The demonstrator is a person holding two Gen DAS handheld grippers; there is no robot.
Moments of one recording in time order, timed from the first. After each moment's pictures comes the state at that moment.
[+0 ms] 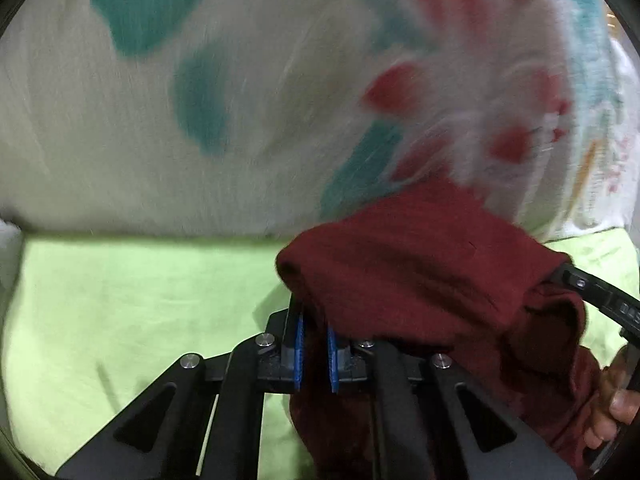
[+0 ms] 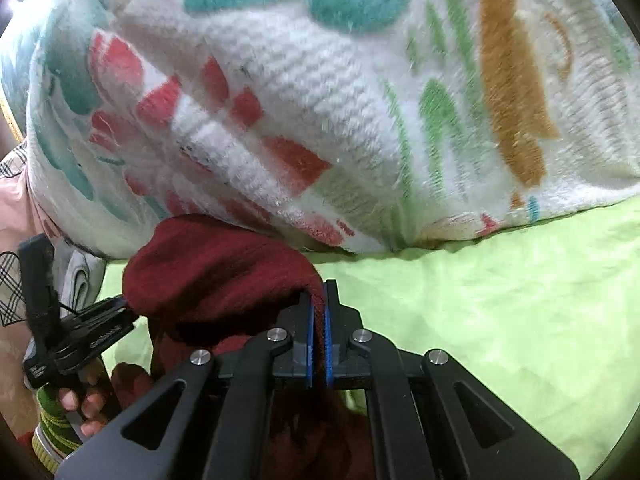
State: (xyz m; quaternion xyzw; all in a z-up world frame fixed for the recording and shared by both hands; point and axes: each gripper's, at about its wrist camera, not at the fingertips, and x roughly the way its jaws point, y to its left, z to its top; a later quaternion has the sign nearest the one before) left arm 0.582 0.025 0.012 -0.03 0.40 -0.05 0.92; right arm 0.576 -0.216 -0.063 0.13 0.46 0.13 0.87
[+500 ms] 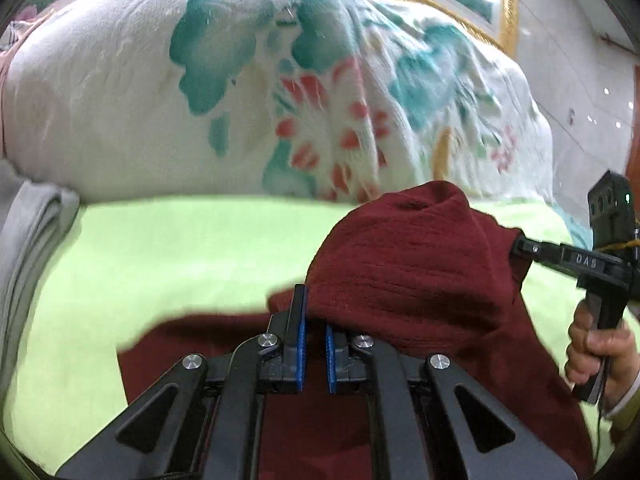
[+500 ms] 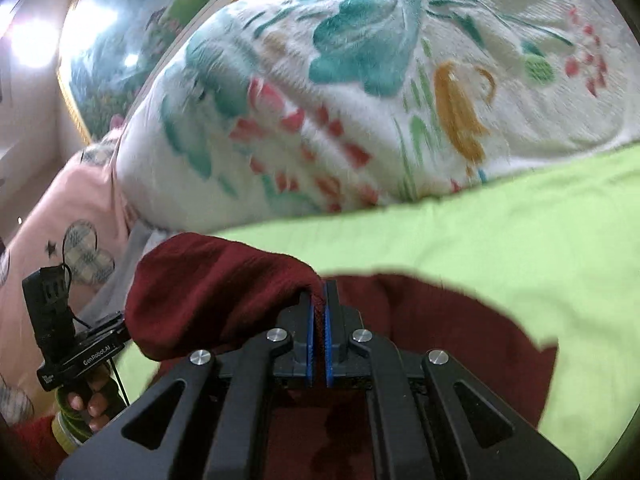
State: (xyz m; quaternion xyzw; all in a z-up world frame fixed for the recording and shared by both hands) left arm 0.373 0.008 0.030 -0.03 0.31 -0.12 0.94; right arm 0.412 -0.249 -0.003 0.15 0.39 0.21 0.88
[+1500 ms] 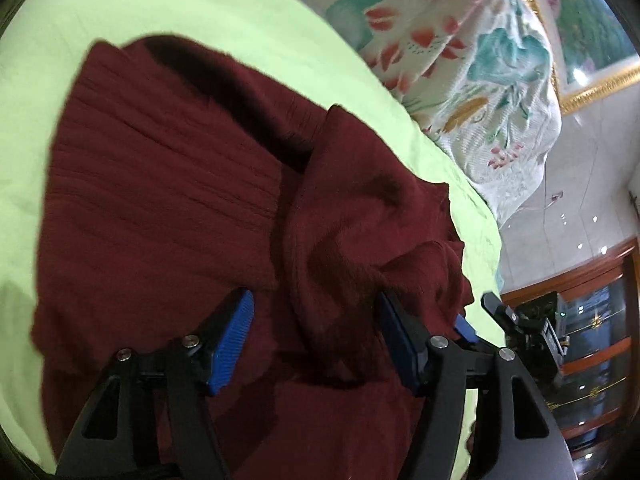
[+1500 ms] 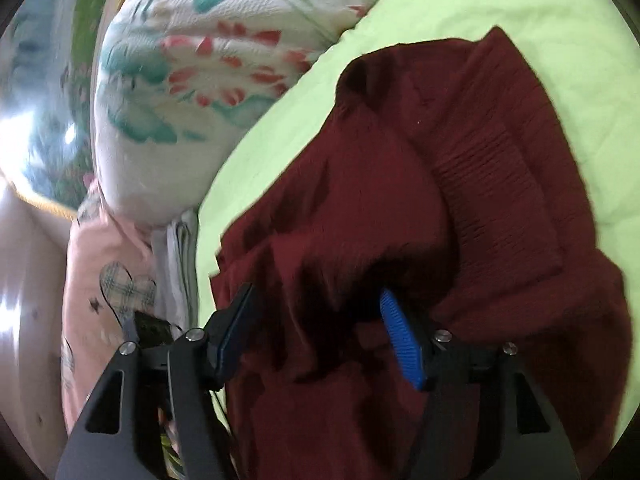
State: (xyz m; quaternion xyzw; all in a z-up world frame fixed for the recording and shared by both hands) left arm 0.340 0.062 -0.059 -0.32 0.51 -0.18 0.78; right arm 0.349 -0.258 -0.056 0.39 0.53 0.15 0.74
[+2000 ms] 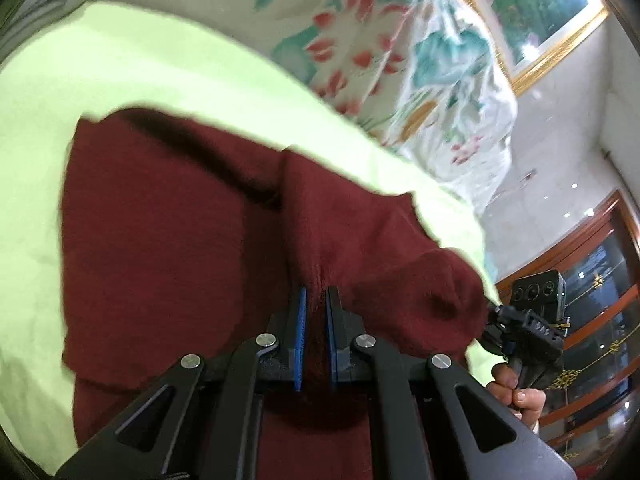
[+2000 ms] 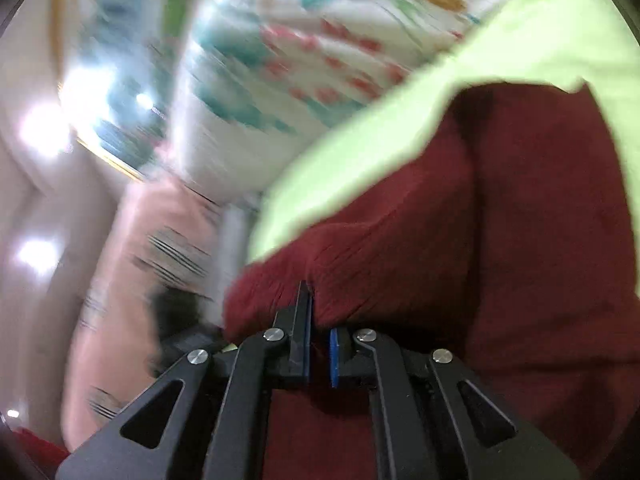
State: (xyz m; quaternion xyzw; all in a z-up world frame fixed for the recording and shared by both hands) left arm 0.313 0.067 -0.039 -0.26 0.44 -0.22 0.83; right arm 0.328 -0.248 -0.038 0.33 0.48 0.27 0.77
